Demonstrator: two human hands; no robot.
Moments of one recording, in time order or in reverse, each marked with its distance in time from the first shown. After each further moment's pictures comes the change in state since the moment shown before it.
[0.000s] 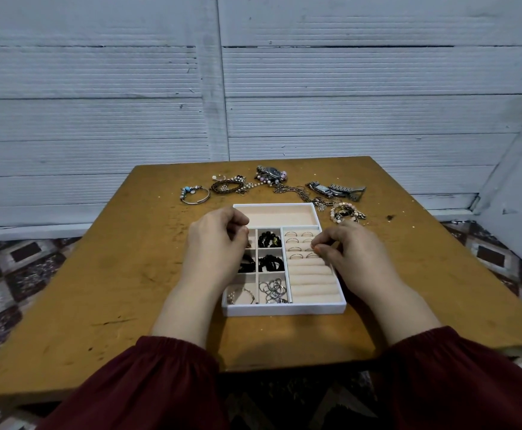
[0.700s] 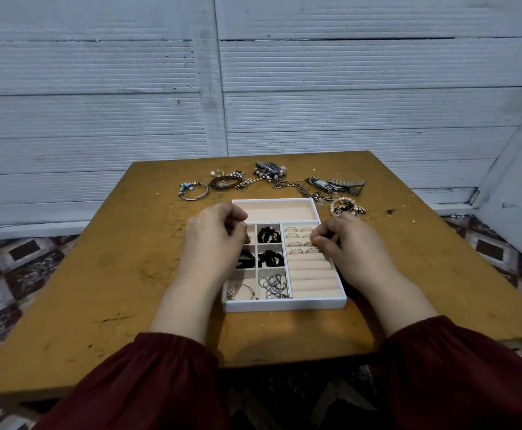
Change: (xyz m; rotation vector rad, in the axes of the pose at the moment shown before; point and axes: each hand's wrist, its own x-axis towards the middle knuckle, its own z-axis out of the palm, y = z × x) left_hand 0.000 -0.001 -0.001 0.011 0.001 -0.019; right_hand 0.004 -0.001 0.004 0.026 -0.033 0.008
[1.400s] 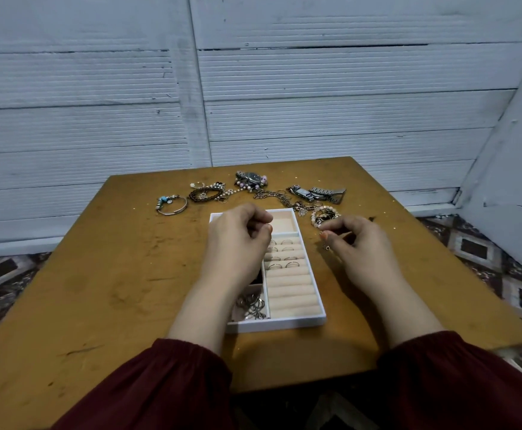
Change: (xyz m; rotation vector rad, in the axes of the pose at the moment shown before) left_hand 0.008 0.038 0.039 -0.157 -0.104 0.090; right_hand 0.007 0.035 -0.015 0.338 0.211 0.137
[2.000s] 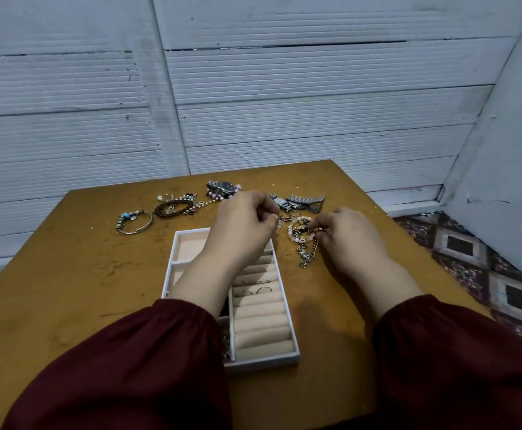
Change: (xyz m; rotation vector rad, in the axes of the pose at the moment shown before) left_hand 0.060 0.022 0.049 0.144 -0.169 0.103; right_hand 0.060 0.026 -0.012 -0.596 -0.147 -0.030
